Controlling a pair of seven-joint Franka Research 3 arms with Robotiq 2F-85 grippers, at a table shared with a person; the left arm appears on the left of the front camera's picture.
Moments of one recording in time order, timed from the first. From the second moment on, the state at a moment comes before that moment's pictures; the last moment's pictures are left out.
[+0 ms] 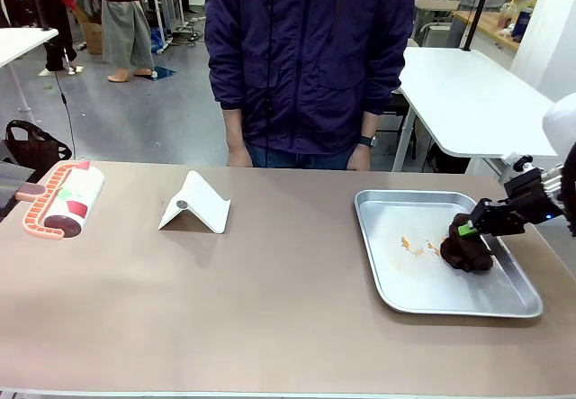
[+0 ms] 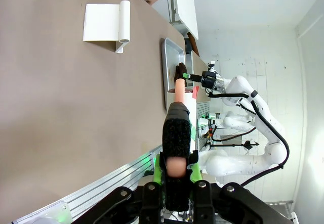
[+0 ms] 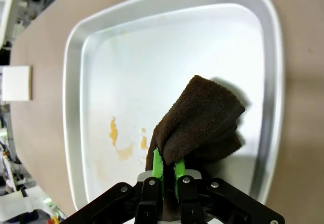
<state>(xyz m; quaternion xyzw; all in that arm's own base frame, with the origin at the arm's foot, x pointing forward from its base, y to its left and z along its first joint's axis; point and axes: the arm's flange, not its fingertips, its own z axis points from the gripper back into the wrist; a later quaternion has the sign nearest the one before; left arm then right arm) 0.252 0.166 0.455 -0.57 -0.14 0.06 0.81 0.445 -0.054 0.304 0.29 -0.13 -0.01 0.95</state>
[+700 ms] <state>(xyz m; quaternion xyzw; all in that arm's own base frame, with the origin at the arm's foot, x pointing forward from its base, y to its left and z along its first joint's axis) 0.252 0.166 0.455 -0.57 -0.14 0.06 0.81 0.452 0.029 0.289 0.34 -0.08 0.06 0.94</state>
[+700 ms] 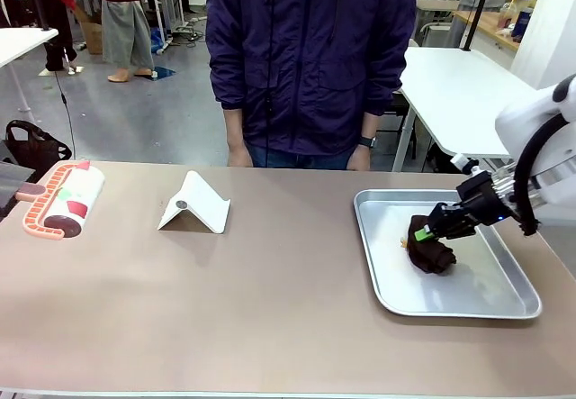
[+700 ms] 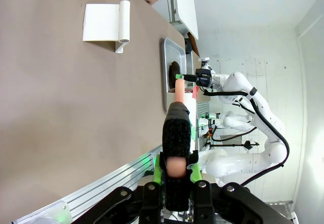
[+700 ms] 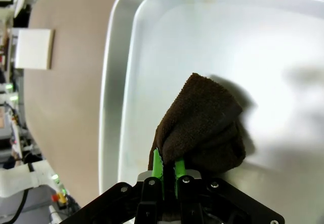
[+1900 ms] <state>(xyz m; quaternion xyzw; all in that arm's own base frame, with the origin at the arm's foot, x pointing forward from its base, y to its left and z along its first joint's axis) 0.252 0.166 0.455 -0.57 -0.14 0.06 0.81 0.456 0.038 0.283 0.32 -0.08 0.05 0.94</state>
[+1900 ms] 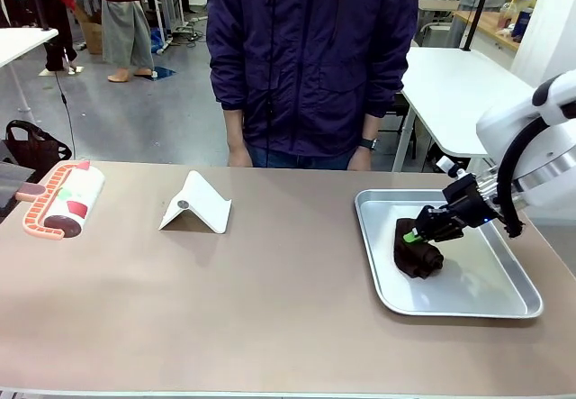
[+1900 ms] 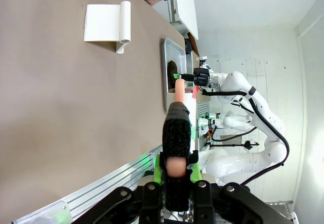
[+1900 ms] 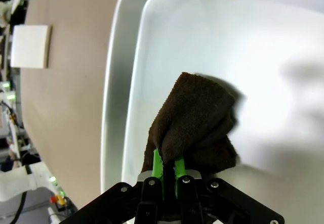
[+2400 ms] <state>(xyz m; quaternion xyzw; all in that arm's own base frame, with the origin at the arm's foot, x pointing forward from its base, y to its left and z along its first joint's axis) 0.252 0.166 0.455 -0.57 -0.14 0.06 0.81 0.455 -0.029 0.280 0.31 -0.10 -0.03 0.94</state>
